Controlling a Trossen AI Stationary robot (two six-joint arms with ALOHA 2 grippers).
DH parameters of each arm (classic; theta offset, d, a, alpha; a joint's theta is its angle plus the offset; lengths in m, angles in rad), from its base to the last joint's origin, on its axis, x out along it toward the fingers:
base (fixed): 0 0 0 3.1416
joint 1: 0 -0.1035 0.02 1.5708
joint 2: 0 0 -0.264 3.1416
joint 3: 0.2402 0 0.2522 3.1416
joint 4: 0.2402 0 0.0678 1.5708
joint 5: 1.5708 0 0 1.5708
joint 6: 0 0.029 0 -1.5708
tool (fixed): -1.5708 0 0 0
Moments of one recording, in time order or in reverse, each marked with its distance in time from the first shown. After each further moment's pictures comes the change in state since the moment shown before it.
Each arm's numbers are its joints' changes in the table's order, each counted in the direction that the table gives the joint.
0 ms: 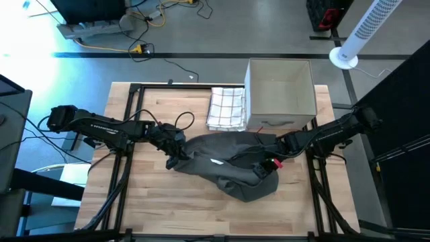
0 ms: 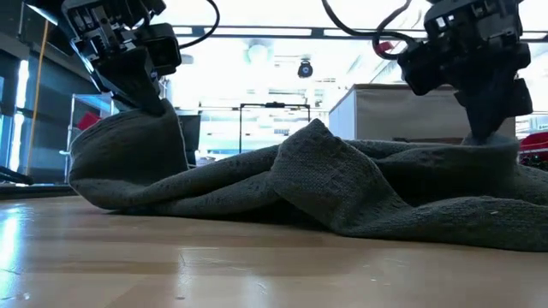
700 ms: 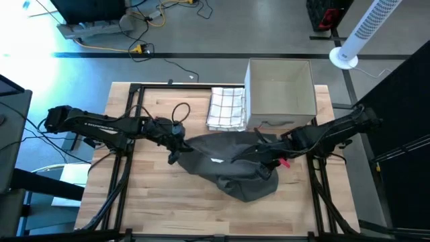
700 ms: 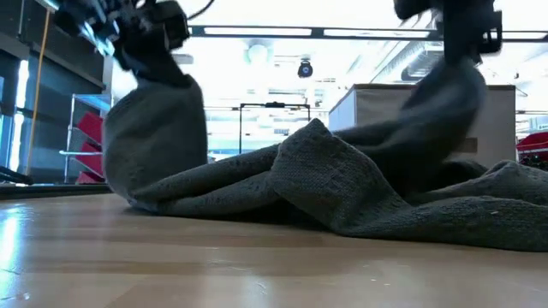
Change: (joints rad) left arm -0.012 -0.072 0.119 0.049 0.129 0.061; right arm -0.084 -0.005 0.390 0.344 -0.216 -0.134
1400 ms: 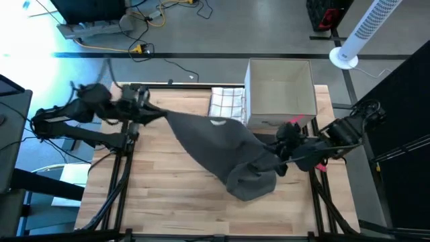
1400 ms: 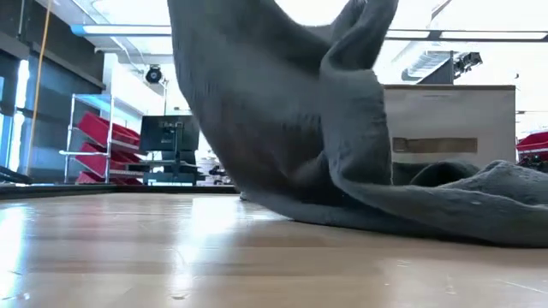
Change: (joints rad) left arm -0.032 -0.332 0.424 0.115 0.101 0.188; right arm -0.247 -0.001 0.482 0.225 -0.624 -0.104
